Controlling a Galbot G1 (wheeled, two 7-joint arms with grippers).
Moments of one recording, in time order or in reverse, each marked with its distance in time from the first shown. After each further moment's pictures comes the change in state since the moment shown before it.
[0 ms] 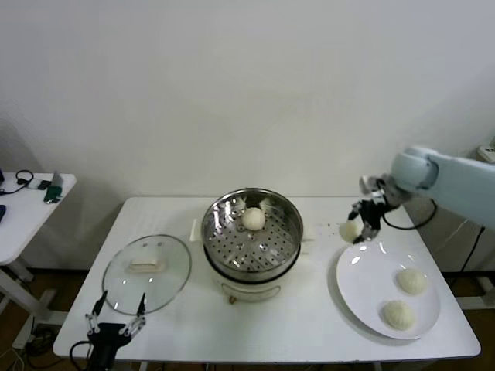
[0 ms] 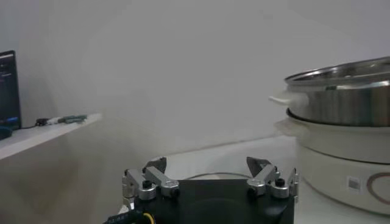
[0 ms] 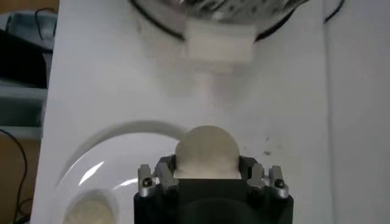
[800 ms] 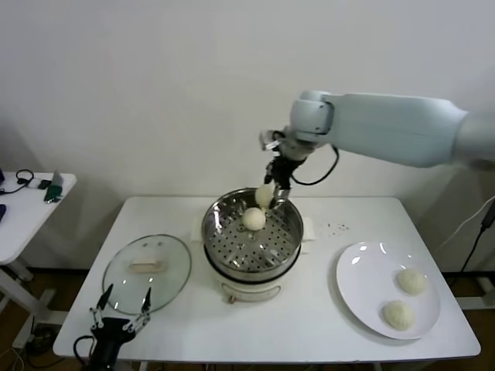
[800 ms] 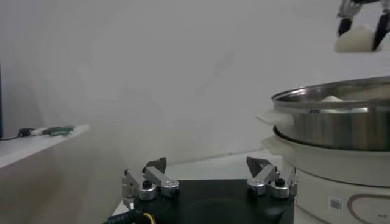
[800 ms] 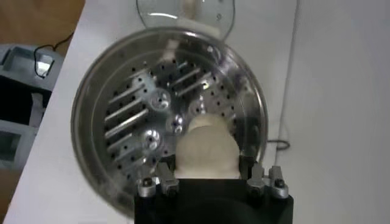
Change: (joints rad) left arm 0.008 0.026 0.013 -0.049 -0.031 0.013 0.008; right arm 0.121 0.523 -0.067 -0.086 0.294 -0.112 0.093
